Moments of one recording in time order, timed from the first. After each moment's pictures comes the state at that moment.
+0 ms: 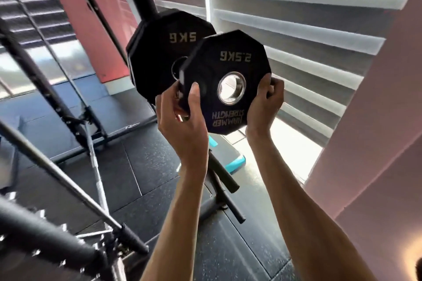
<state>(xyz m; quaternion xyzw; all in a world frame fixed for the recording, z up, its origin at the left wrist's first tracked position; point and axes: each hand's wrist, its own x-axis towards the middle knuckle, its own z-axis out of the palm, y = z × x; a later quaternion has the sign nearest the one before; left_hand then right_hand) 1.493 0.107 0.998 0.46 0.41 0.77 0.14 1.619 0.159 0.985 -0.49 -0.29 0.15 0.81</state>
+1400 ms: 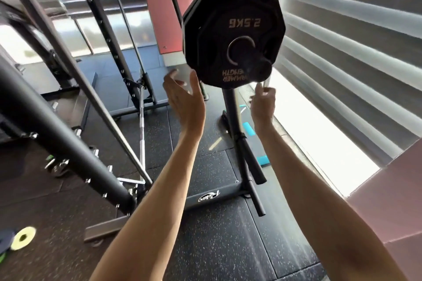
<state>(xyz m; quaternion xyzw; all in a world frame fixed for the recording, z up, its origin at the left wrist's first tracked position) 1.417 0.179 0.939 0.42 0.62 0.67 0.01 1.563 0.235 0.903 -0.59 -0.41 0.35 0.61</state>
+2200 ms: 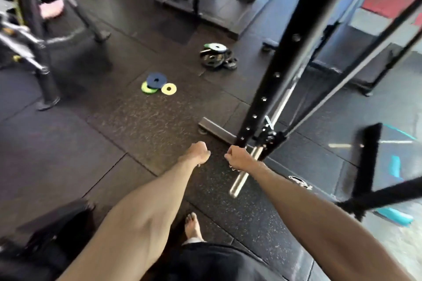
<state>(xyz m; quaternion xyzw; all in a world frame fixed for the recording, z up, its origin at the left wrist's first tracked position) 0.998 -0.225 0.624 0.18 0.90 0.13 0.37 1.108 -0.095 0.648 -0.31 -0.86 0.33 -0.23</state>
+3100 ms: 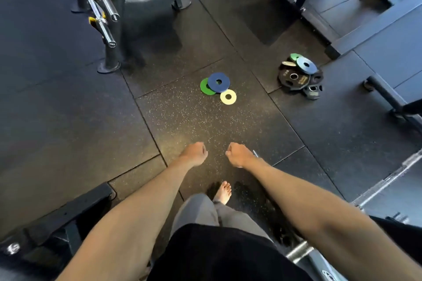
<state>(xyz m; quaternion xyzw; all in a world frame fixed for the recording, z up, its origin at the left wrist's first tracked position) 0.609 -0.288 0.573 0.03 0.88 0.19 0.43 0.633 -0.101 0.571 -0.10 -0.88 0.25 -0.40</state>
